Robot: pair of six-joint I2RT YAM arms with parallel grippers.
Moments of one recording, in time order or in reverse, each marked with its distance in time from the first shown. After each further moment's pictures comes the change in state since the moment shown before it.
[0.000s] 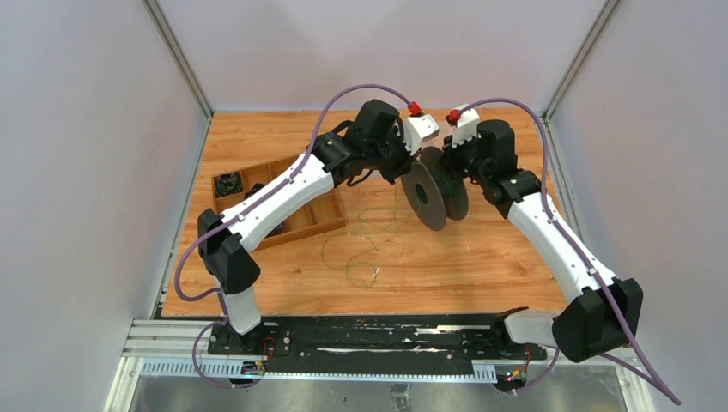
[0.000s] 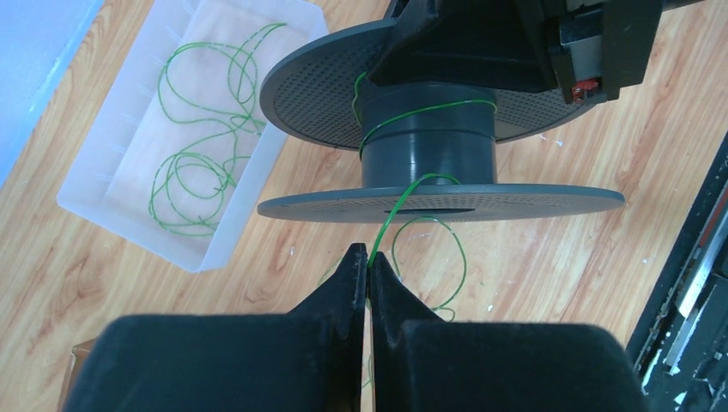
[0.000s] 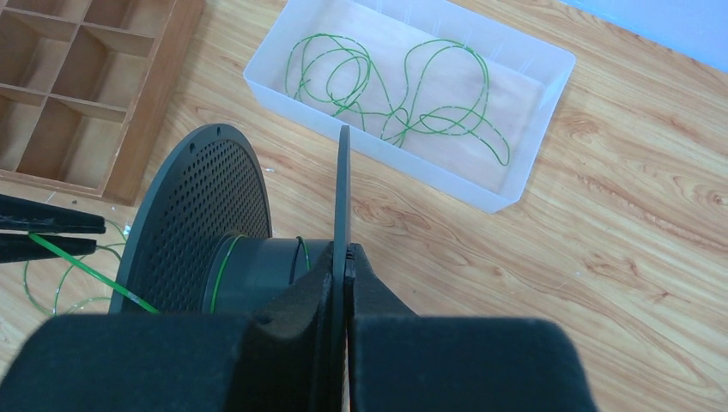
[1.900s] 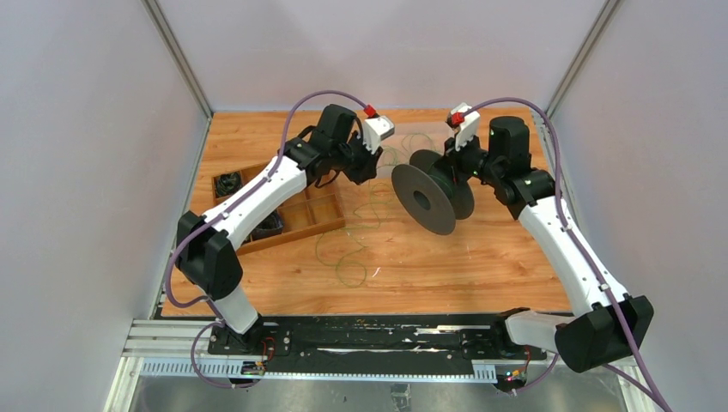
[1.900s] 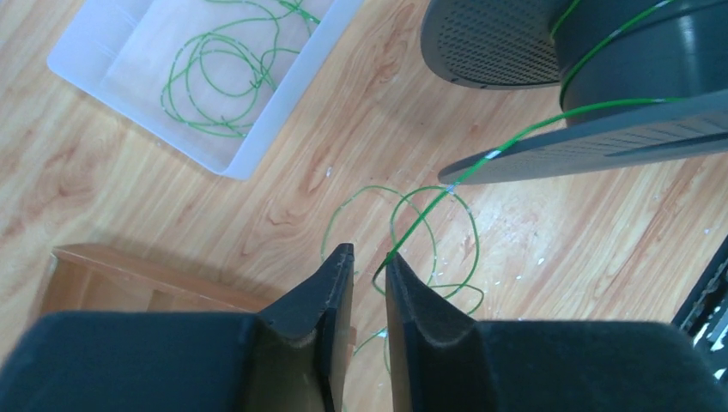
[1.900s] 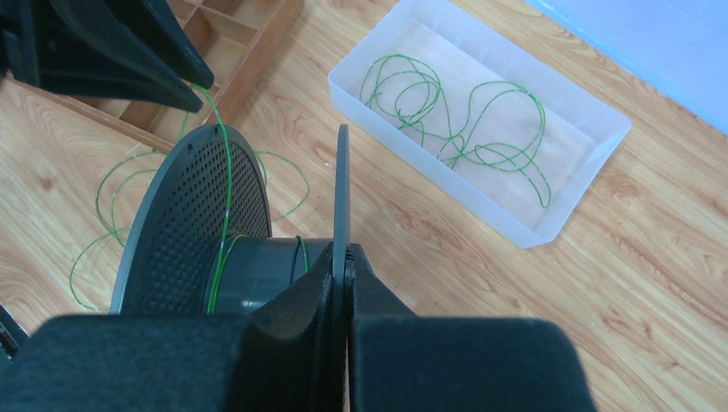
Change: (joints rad) left arm 0.202 -0.117 -0.279 0.087 0.100 -0.006; right arm -0.027 -0.055 0.050 -0.107 -0.238 -0.117
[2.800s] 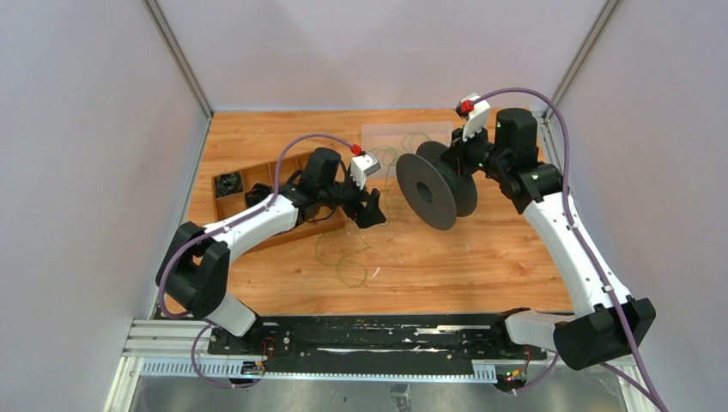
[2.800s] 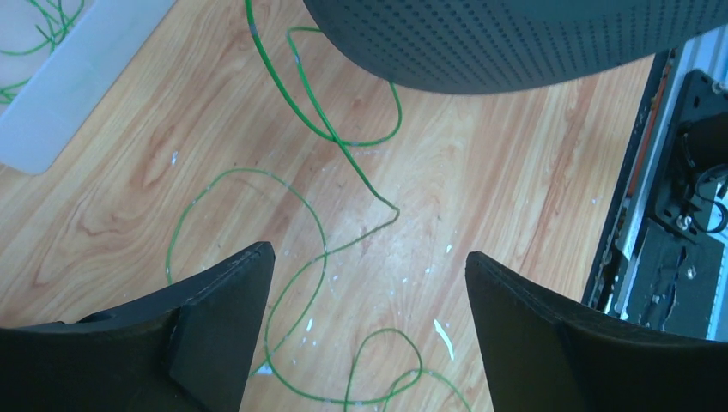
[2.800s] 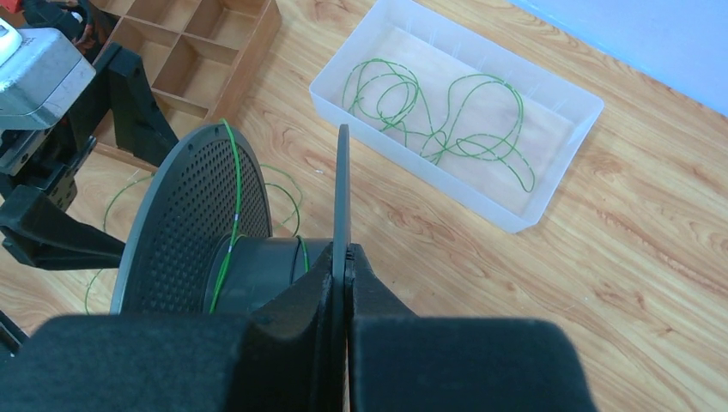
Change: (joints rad) left arm 0.020 -0.146 -0.540 0.469 0.285 -0.163; right arm -0.018 0.012 0.092 -0.060 0.047 0.066
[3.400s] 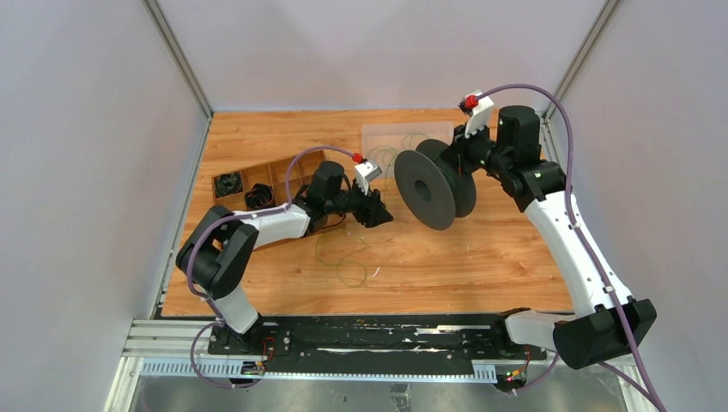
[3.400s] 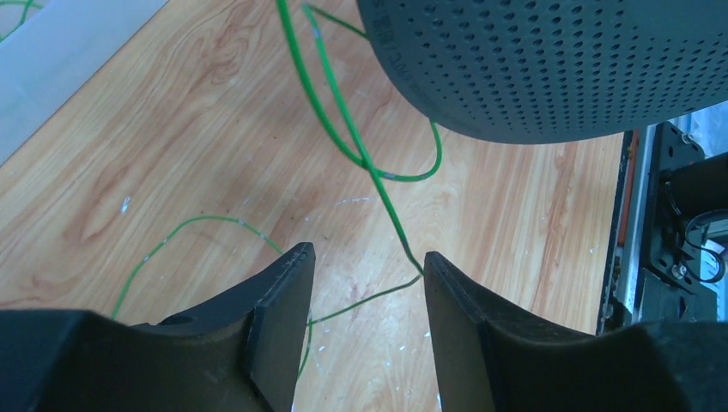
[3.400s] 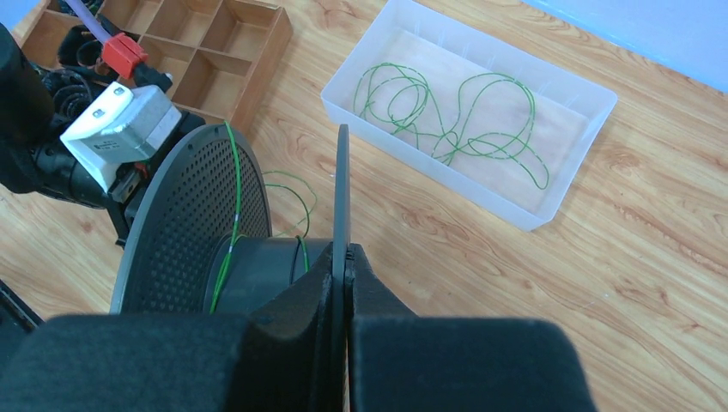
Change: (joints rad) left arm -0.008 0.146 -0.154 0.479 0.051 -0.180; right arm -0.006 0.005 0.029 -0.029 -0.011 0.061
